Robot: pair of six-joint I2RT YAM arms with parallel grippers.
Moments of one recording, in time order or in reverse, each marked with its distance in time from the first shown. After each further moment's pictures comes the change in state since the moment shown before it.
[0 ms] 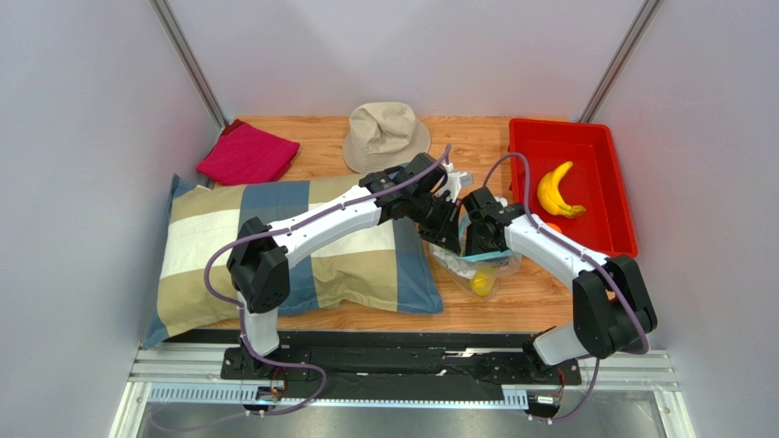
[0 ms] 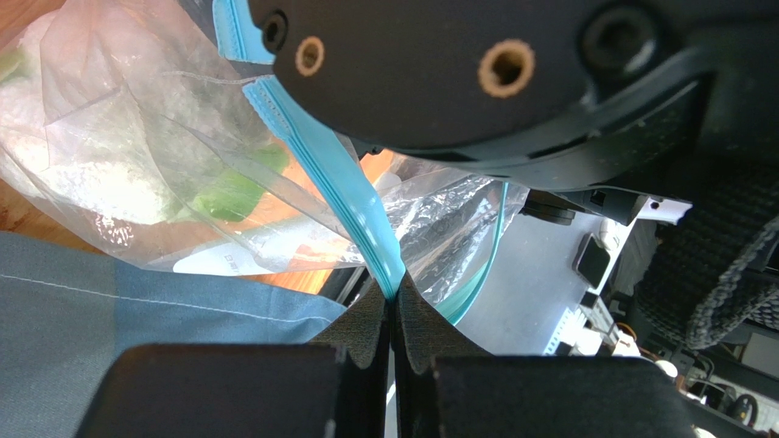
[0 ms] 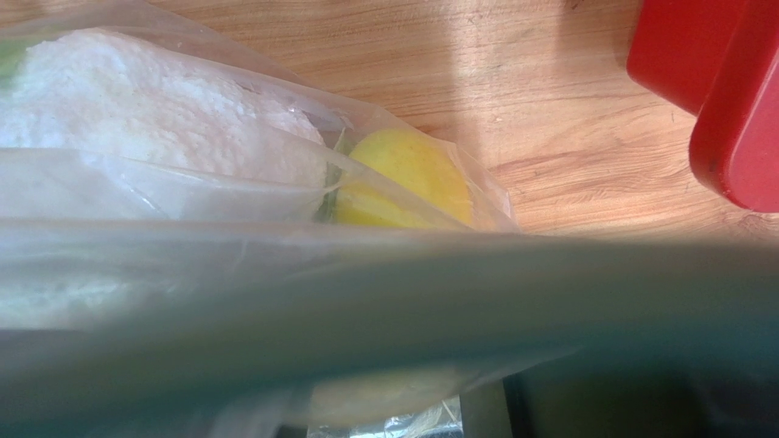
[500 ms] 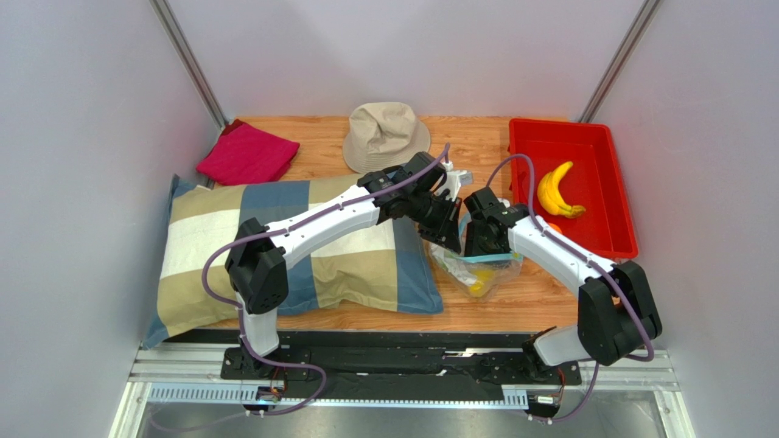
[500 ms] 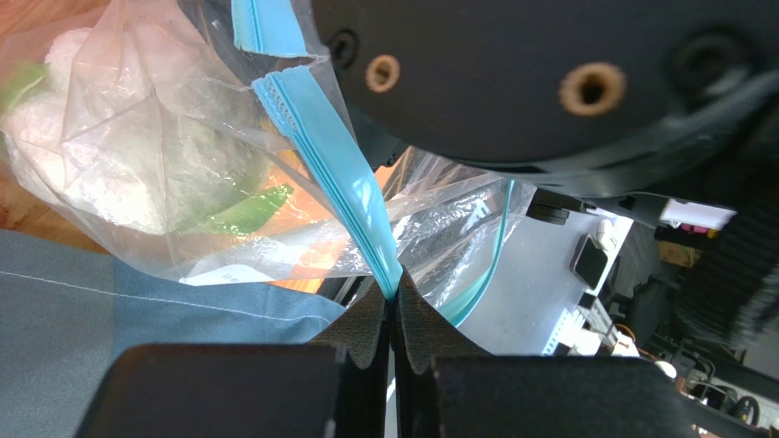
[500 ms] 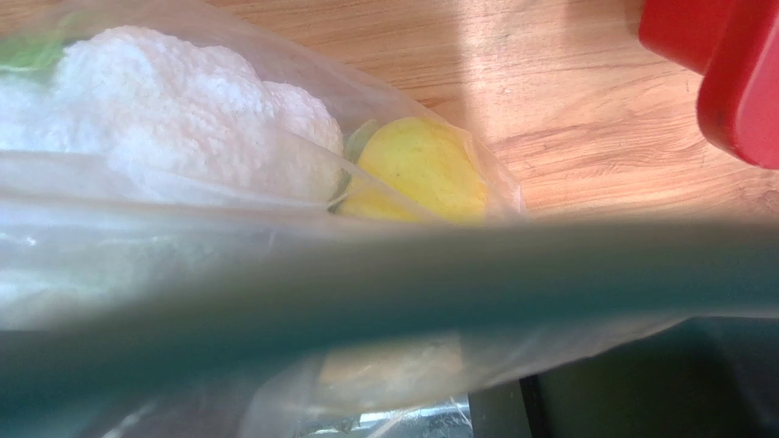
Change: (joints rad) left arm 0.000 -0.011 0.001 0.001 -0.001 -0.003; right arm 0.001 -0.060 0.014 -0.047 -0.026 0.031
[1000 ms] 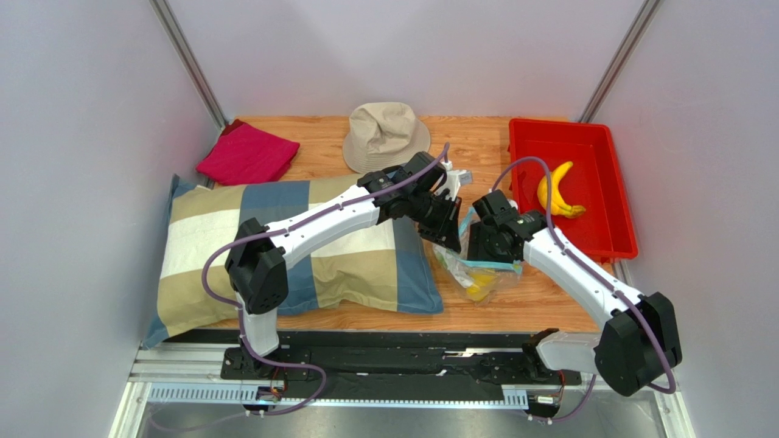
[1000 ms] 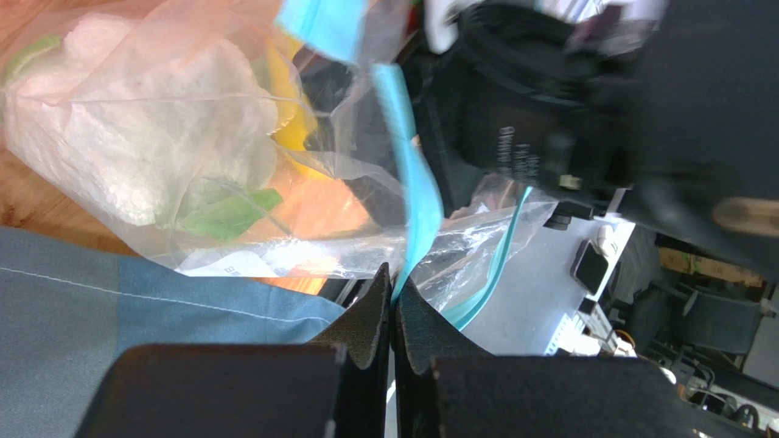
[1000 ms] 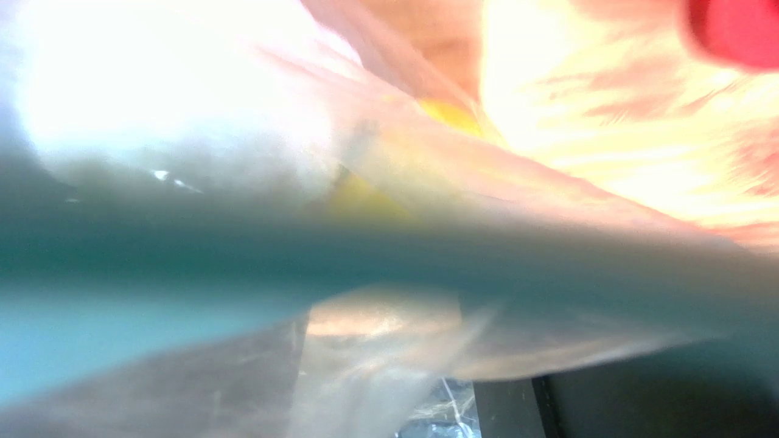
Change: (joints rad) left arm 0.000 0.000 0.000 0.001 -0.014 -0.009; right arm 0.023 -0.151 -0.024 -0.077 -0.050 0.009
